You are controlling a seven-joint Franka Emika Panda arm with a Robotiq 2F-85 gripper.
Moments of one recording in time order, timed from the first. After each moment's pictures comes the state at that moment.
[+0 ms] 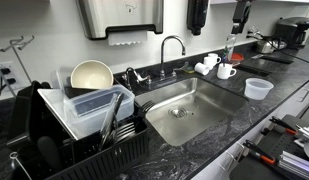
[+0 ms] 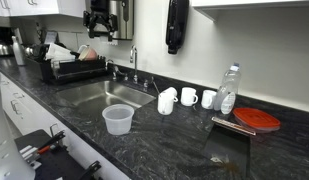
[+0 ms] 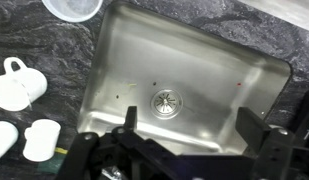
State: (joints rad) arm 0.13 -0.47 0.03 -2.25 0.07 1.79 -0.19
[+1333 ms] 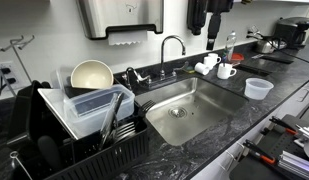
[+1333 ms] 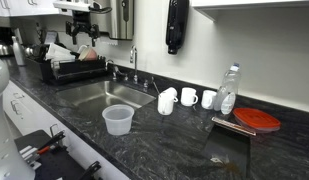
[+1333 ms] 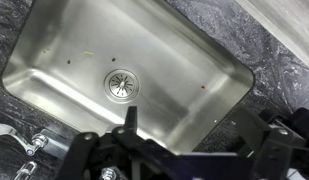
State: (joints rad) arm 0.27 -0.30 0.20 -2.18 0.09 1.91 -0.19
